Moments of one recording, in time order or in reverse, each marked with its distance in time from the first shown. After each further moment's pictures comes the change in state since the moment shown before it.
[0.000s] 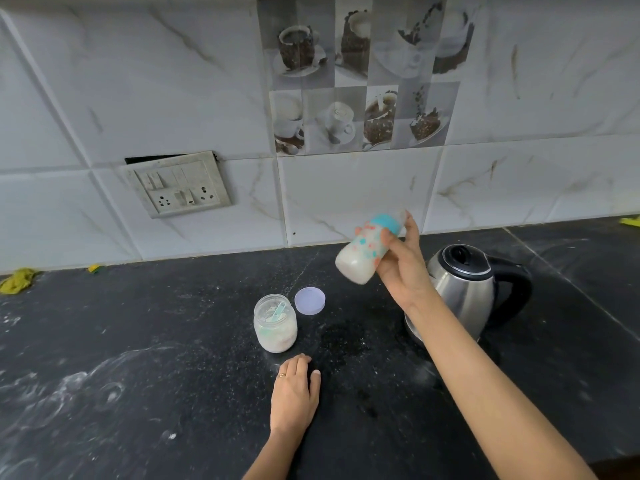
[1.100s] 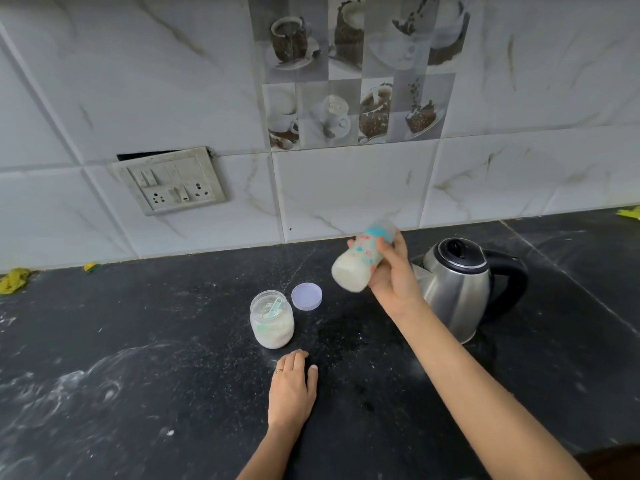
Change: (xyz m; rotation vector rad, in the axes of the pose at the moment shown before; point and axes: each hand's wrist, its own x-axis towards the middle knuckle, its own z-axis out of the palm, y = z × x) left_hand 0.001 0.001 -0.001 -0.011 -0.020 -0.014; right_hand -0.008 0.024 -0.012 0.091 0.078 0.024
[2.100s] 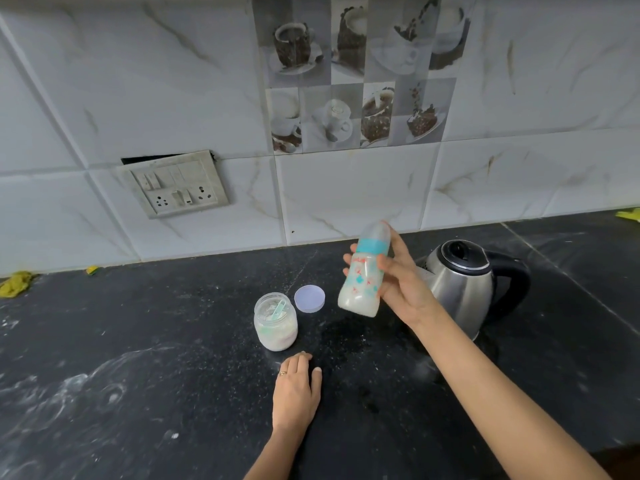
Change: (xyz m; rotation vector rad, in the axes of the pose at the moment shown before) left_hand -0.001 0.000 0.000 -0.007 0.021 0.013; right_hand -0.010 -0.009 -0.004 -0.109 -0.144 0.052
